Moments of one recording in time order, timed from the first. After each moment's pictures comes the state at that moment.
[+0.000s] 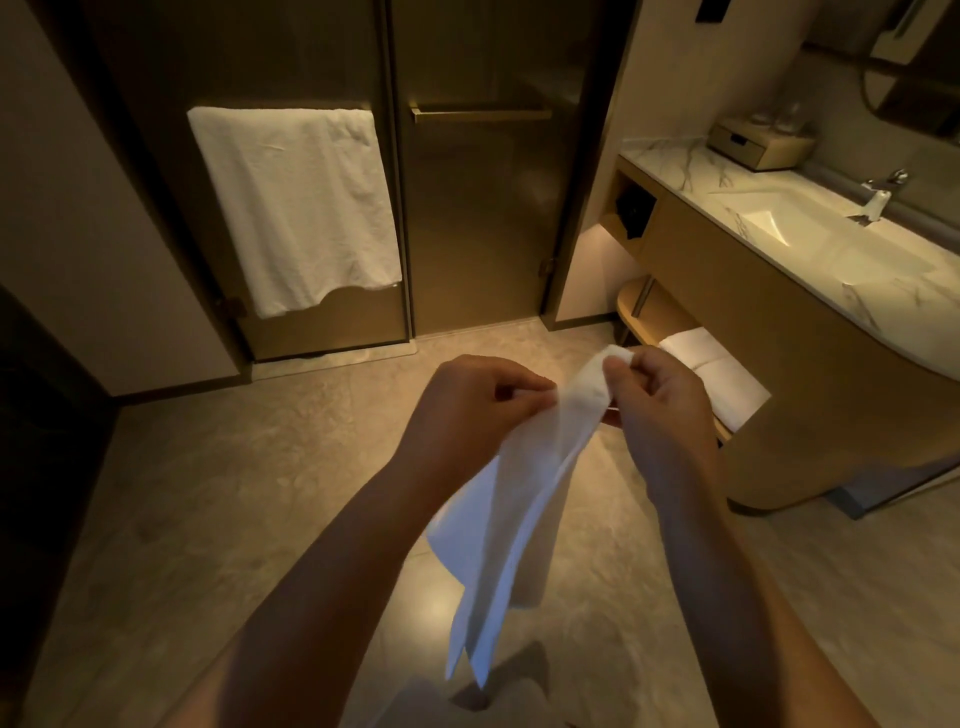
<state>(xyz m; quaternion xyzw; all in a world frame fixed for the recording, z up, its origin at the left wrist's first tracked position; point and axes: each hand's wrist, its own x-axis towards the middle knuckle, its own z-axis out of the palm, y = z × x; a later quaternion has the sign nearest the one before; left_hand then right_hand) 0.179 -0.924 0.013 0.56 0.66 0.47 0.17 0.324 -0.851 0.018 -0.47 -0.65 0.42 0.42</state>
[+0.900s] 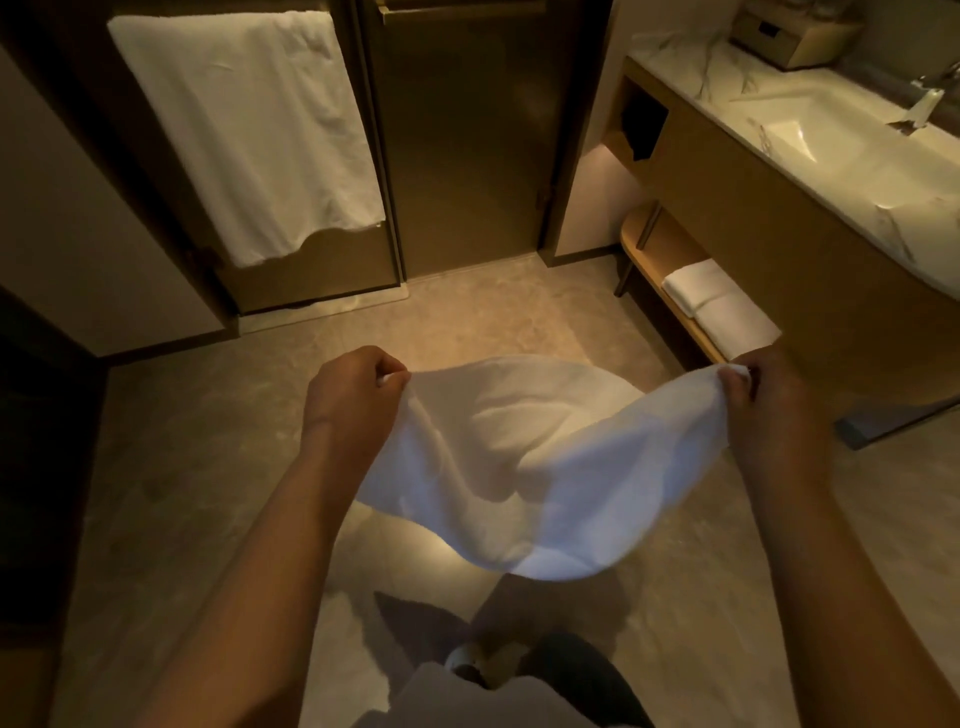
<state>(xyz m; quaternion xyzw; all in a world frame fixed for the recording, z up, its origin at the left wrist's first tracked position) 0.095 -0.900 -0.072 0.41 0.86 0.30 0.10 0.412 -0.757 -0.055 -0.60 -0.74 0.11 0.29</state>
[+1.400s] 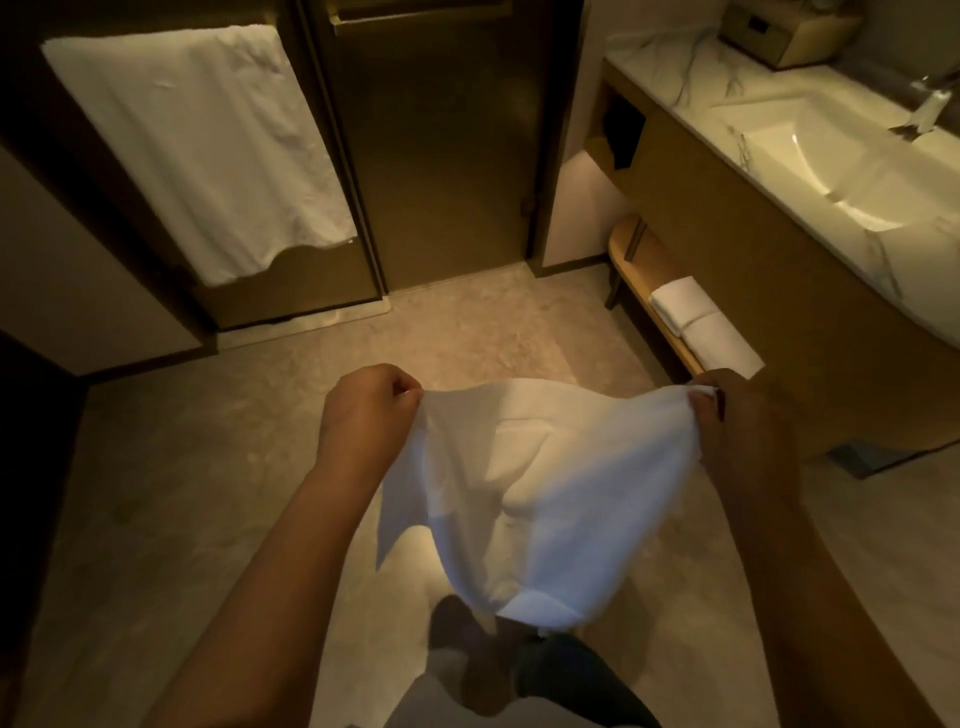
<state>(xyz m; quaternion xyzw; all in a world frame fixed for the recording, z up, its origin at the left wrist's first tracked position) 0.177 -0.756 -0.075 0.39 0.87 0.27 0.13 0.458 -0.610 -0.081 -0.66 -0.71 0.16 0.17</state>
